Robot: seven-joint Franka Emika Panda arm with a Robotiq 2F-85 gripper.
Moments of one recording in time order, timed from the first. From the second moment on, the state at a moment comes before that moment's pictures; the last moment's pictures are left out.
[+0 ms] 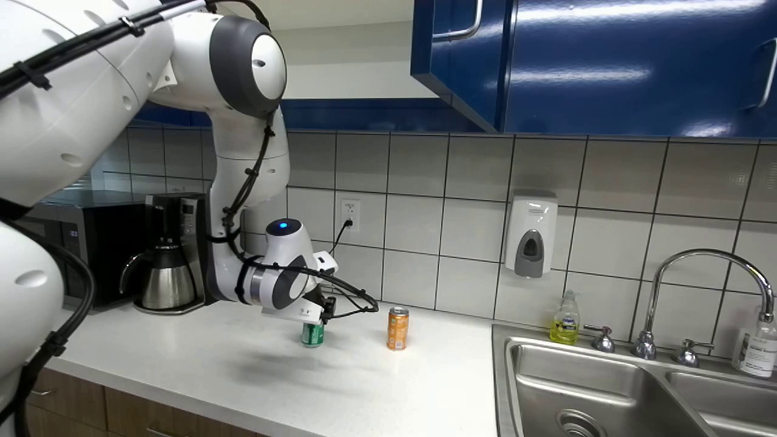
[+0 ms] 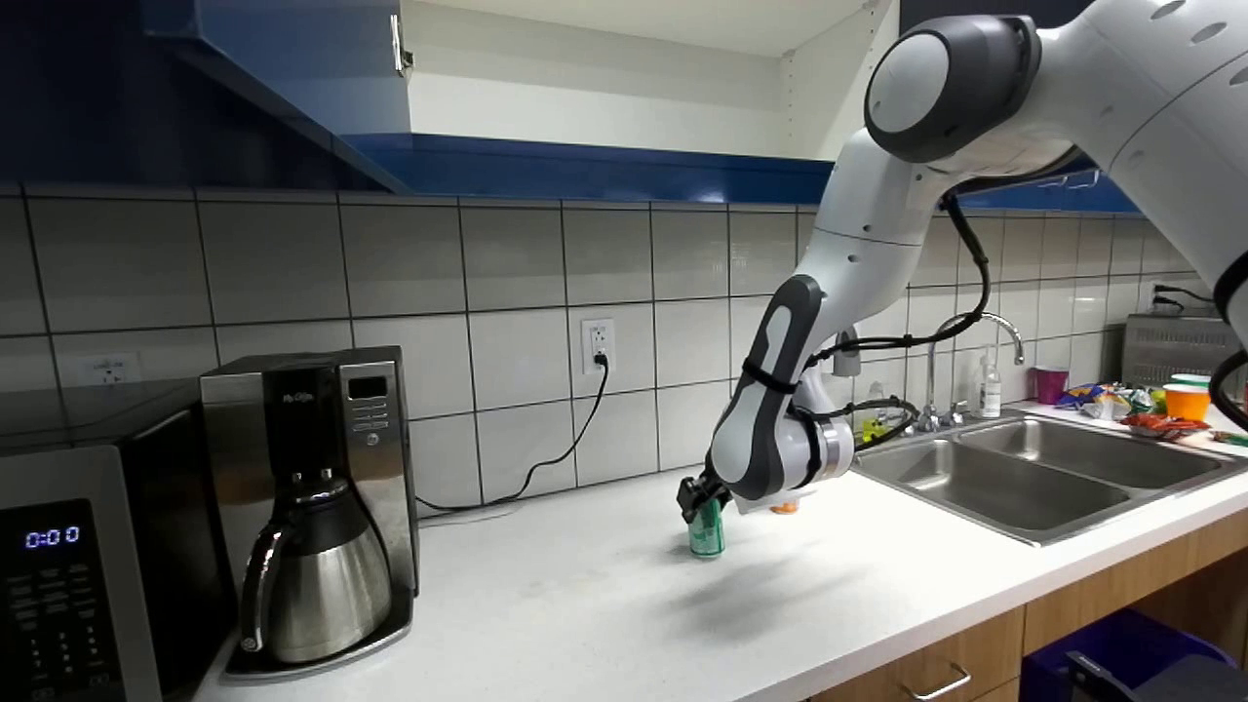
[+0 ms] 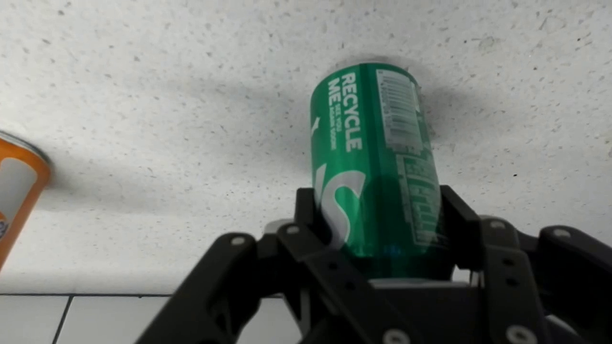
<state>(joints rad) -0.03 0.65 0.09 -2.22 -0.03 3.45 -0.13</state>
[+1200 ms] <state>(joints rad) -0.03 0.60 0.09 -2.29 -0.04 3.45 -0.13</state>
